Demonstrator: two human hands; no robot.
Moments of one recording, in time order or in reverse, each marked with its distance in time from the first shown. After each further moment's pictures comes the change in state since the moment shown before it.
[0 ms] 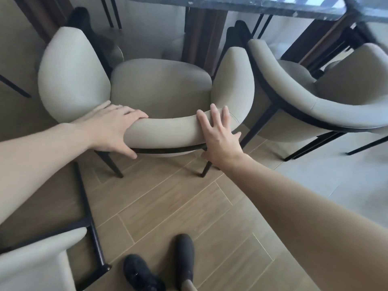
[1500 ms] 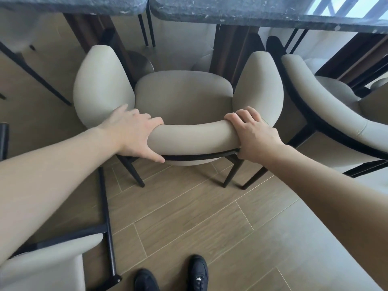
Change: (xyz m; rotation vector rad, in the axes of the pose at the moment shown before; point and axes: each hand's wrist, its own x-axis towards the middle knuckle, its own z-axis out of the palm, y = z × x) left_hand 0.006 0.001 -0.014 0.189 0.001 -0.196; right_hand 0.054 0.029 -0.026 -0.102 -0.032 -0.127
